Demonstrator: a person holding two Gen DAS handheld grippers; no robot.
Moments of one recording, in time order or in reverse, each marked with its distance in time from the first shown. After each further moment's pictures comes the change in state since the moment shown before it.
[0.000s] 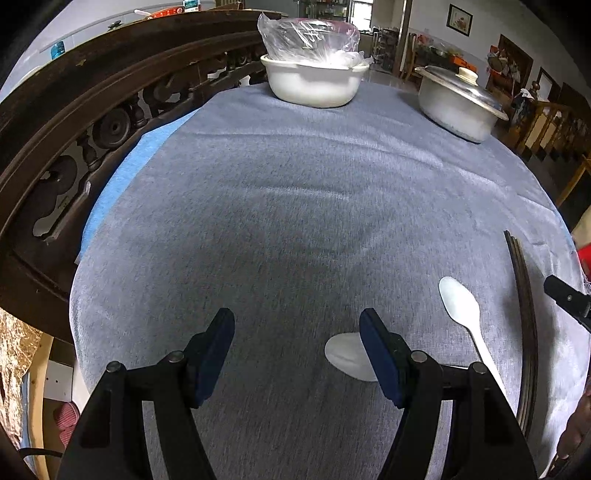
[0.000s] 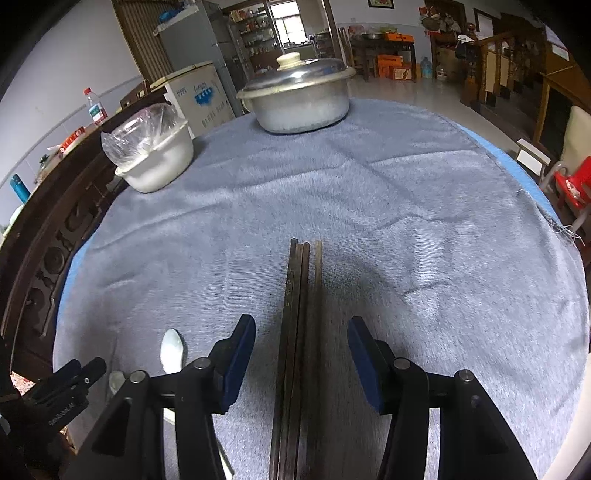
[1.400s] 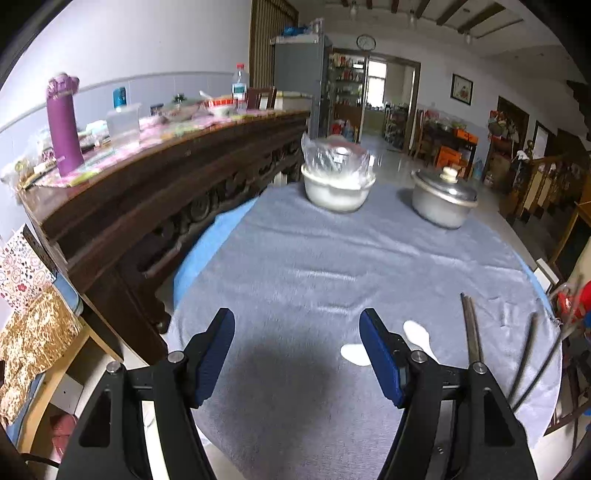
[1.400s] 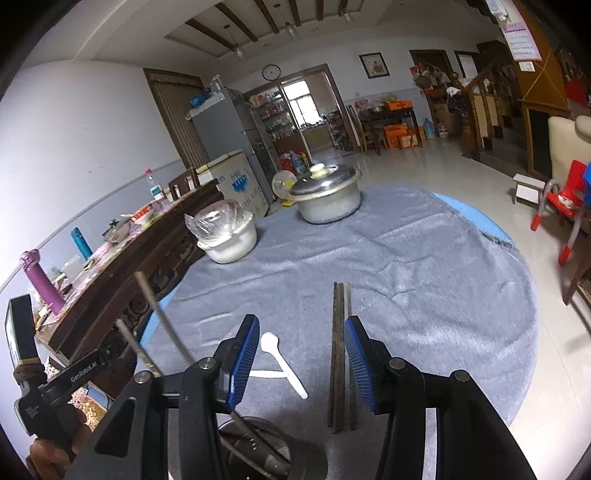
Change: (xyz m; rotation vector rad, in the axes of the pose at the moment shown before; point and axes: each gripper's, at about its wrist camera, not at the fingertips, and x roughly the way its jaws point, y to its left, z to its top) left arm -0.152 0.034 -0.031 -0.072 -0.317 0.036; right arm -0.181 0.007 -0.085 0.067 -0.358 0.142
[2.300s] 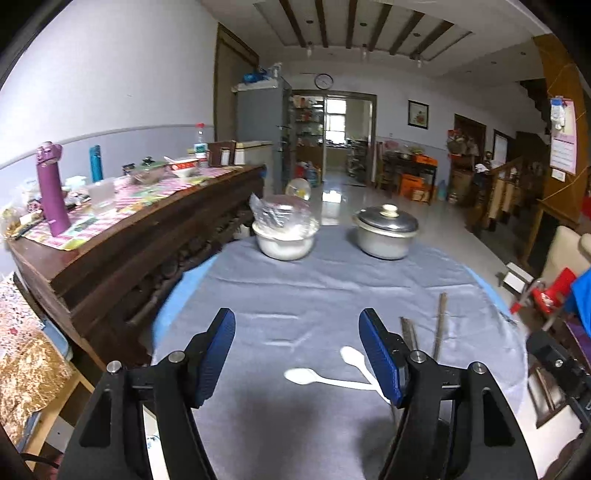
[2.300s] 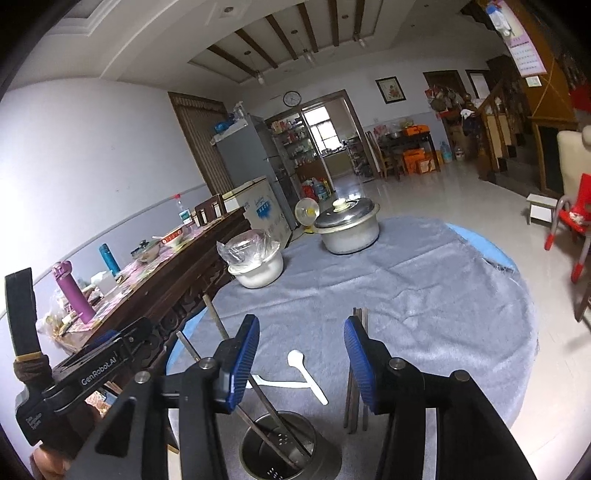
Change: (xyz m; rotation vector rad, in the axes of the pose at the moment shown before) left arm -0.088 -0.049 -0.001 0.098 -0.209 -0.088; right arm -0.062 0.011 0.004 -0.026 -0.119 0.096
